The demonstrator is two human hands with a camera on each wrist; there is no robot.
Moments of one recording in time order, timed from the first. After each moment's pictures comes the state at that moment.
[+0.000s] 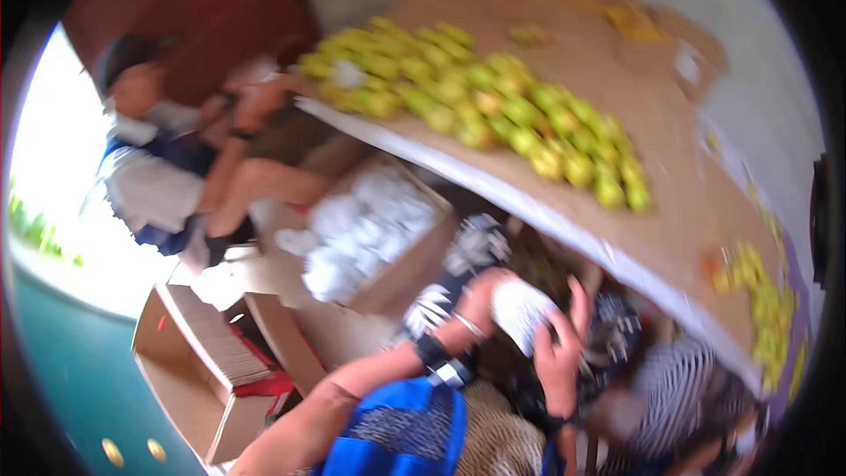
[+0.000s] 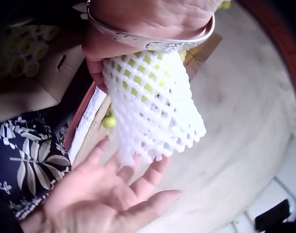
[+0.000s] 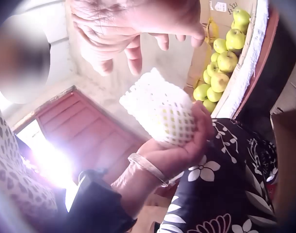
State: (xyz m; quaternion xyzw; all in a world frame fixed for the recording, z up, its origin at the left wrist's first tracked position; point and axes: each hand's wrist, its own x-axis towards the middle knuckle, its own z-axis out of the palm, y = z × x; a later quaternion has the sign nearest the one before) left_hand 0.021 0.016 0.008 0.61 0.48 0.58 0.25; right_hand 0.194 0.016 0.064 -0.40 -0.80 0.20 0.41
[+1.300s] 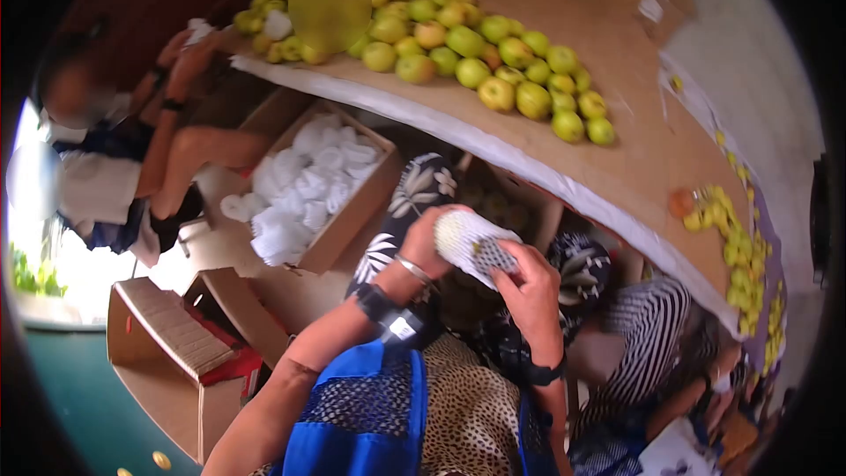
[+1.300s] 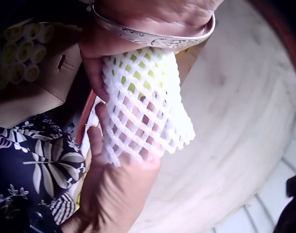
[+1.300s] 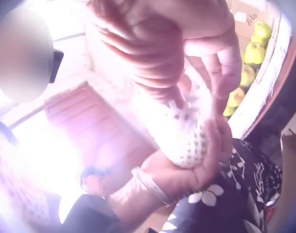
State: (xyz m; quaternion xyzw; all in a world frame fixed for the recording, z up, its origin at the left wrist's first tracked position) left_hand 0.022 0.026 -0.017 0.22 0.38 0.63 0.64; right_hand 0.193 0.014 0.094 -0.45 -0.76 0.35 0.32
